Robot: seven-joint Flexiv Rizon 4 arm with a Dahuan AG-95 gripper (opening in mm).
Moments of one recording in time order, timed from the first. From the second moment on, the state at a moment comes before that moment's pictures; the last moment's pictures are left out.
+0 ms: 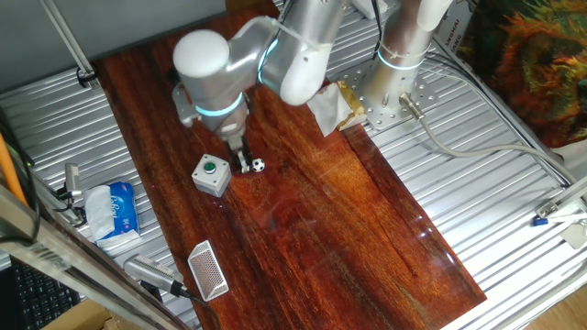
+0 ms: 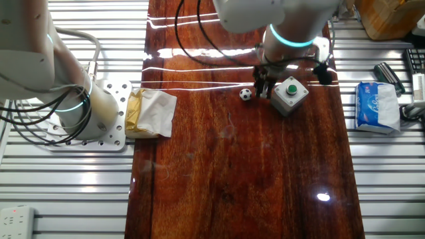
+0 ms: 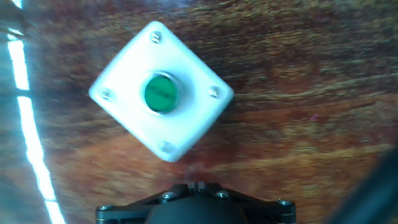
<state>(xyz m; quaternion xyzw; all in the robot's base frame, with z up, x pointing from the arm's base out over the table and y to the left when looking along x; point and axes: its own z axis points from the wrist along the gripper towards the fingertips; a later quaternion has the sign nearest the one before) 0.496 0.072 0.019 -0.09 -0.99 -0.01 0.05</state>
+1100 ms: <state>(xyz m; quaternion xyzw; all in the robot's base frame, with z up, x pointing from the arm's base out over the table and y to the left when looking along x) 0.464 0.006 0.039 -0.09 -1.00 0.03 0.04</state>
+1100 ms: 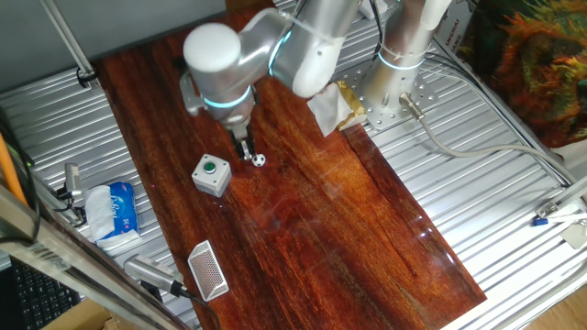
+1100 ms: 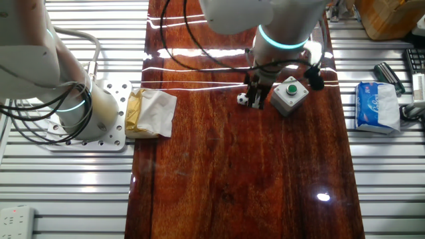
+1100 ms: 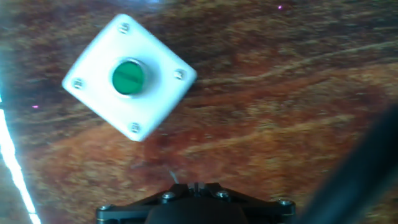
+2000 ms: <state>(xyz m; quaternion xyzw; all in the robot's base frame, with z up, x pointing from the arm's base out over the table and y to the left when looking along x) 0.449 -0.008 0.024 -0.07 -1.00 0.00 0.04</state>
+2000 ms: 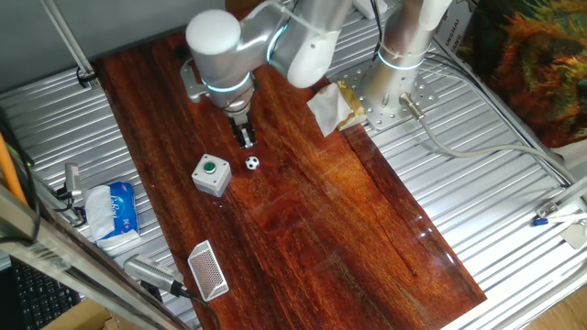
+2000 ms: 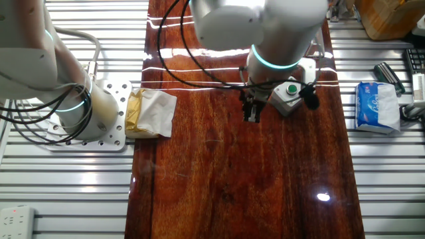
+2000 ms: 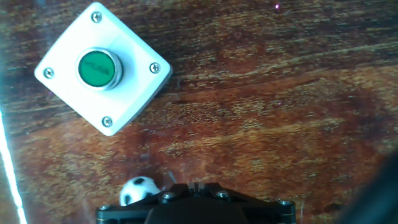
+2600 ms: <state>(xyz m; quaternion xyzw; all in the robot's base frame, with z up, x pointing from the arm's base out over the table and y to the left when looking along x) 0.449 0.015 0.007 -0.09 -1.00 -0.01 0.03</state>
